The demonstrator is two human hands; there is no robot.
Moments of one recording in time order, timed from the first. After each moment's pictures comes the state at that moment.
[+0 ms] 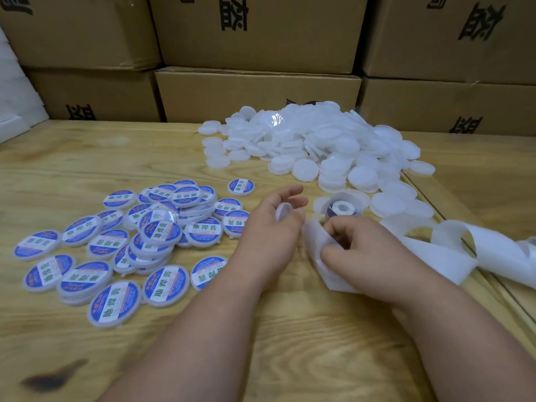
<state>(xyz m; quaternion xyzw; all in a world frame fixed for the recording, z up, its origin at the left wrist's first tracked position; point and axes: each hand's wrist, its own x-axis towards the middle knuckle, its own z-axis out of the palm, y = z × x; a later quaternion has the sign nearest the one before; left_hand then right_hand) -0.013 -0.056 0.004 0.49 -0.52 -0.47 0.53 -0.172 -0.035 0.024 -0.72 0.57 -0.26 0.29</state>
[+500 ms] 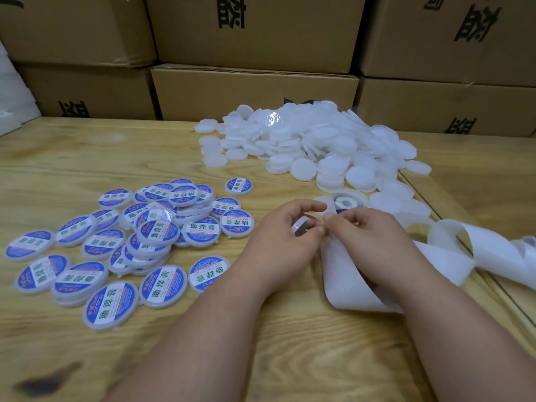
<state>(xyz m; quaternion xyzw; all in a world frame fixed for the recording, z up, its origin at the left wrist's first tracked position) -0.016 -0.048 0.002 0.47 -0.61 -0.45 0.45 -0.174 -0.043 0.018 -0.60 0.64 -0.37 0.31</state>
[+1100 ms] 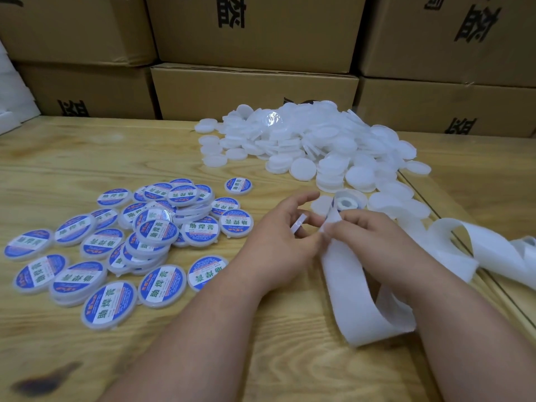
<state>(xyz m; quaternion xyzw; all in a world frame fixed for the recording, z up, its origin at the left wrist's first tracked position) -0.011 -0.052 0.000 0.46 -0.64 -0.45 0.43 -0.180 -0.040 0.028 -0.61 0.59 -0.31 0.43</state>
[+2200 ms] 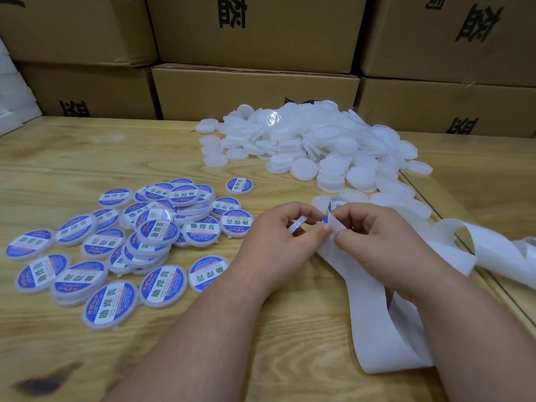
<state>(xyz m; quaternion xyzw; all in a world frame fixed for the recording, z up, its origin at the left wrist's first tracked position) -0.012 -0.047 0.004 0.50 -0.61 -0.41 0.46 -0.183 -0.040 0.026 -0.66 0.55 -0.36 0.37</state>
